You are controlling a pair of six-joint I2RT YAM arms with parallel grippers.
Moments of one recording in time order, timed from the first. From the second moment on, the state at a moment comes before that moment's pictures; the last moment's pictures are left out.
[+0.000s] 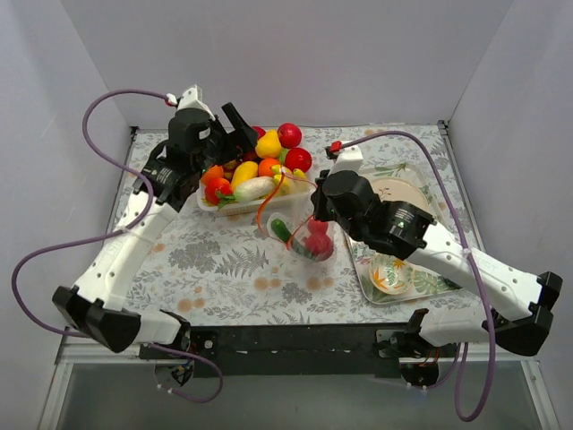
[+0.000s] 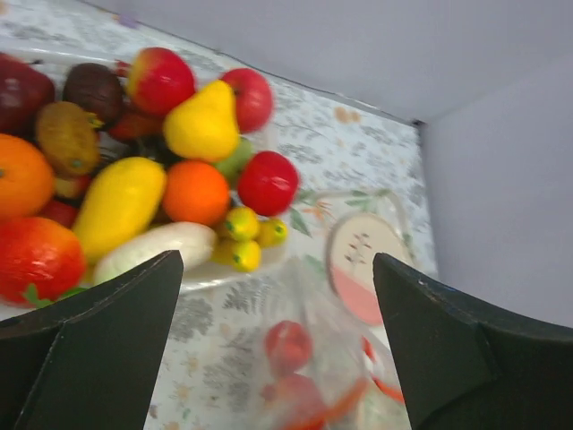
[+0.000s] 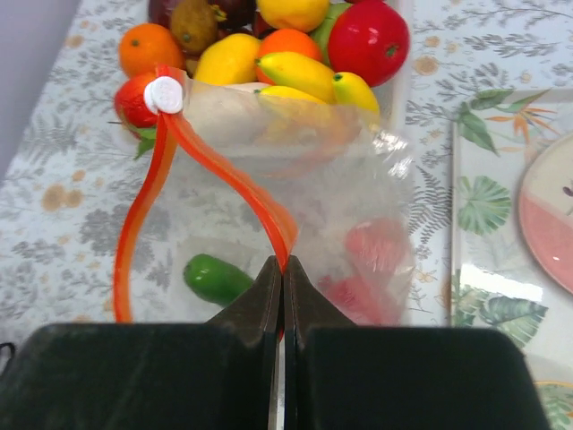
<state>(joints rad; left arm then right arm) -0.47 1.32 1.56 -0.56 -0.14 -0.69 1.06 1.25 1.38 -0.65 0.57 0.55</state>
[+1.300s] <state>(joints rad) -0.39 2.01 1.78 -0.54 -0.61 -0.40 1.06 1.16 1.20 -0.60 0.46 0.58</state>
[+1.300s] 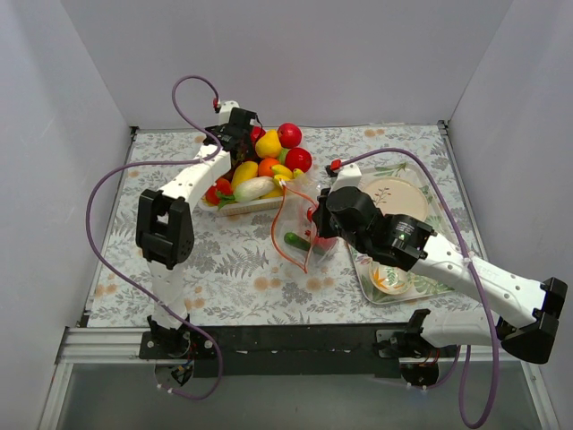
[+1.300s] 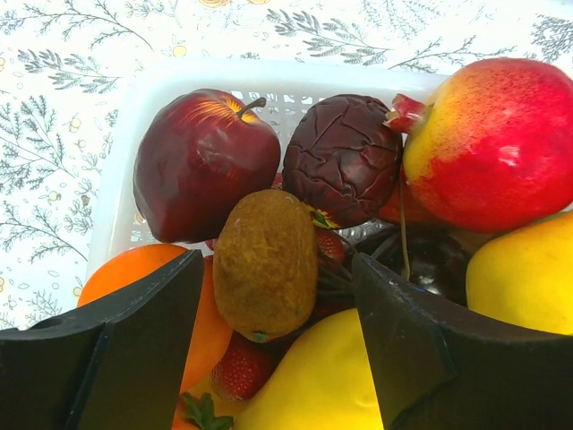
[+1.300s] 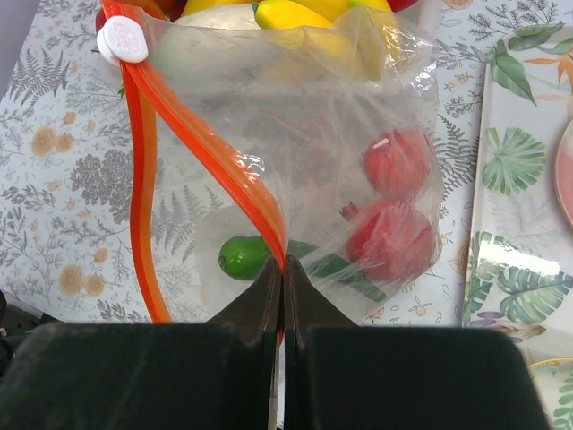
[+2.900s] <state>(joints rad) -0.37 2.02 1.77 -0.52 -0.57 -0.40 1.06 1.17 1.20 -0.60 0.46 0.59</state>
